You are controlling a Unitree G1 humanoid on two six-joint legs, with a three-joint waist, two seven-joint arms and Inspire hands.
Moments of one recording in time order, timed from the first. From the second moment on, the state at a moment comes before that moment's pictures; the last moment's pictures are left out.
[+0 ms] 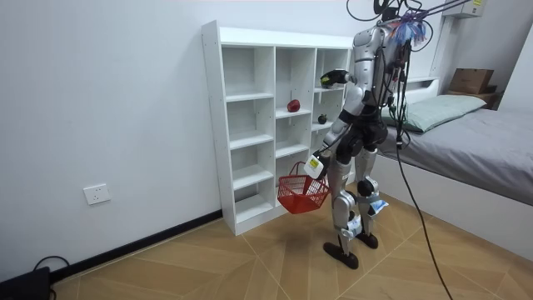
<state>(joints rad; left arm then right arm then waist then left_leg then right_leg) 0.23 0.30 0.00 1.00 0.01 -0.01 -0.06 -0.23 -0.50 -0.02 0.55 -0.01 -0.15 -0.07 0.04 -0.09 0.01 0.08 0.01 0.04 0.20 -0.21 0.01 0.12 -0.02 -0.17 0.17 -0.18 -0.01</state>
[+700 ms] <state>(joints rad) 0.23 0.30 -0.01 1.00 0.01 -0.01 -0.06 -0.24 -0.50 0.00 0.53 -0.01 -0.14 -0.07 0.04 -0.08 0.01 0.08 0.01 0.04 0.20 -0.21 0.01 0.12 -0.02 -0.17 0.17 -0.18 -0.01</state>
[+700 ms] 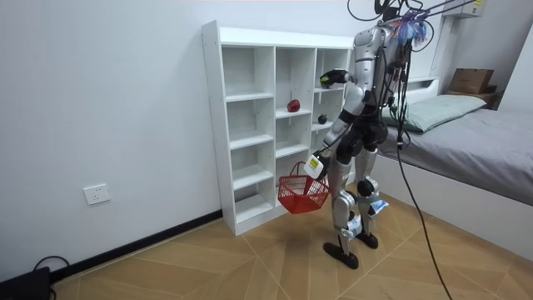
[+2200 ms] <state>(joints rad) 0.04 0.22 -0.08 0.90 -0.01 -0.10 -0.05 0.00 -0.34 0.13 -0.03 -0.26 -0.11 0.19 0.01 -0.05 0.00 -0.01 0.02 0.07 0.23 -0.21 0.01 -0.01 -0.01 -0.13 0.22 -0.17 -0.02</state>
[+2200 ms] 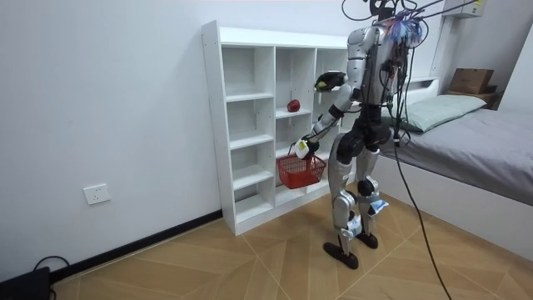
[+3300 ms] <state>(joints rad) -0.09 0.18 -0.21 0.83 -0.17 -0.16 -0.11 0.03 -0.27 0.33 0.23 -0.36 -0.12 0.26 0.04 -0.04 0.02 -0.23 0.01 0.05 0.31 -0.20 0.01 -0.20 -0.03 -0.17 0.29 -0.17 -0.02</state>
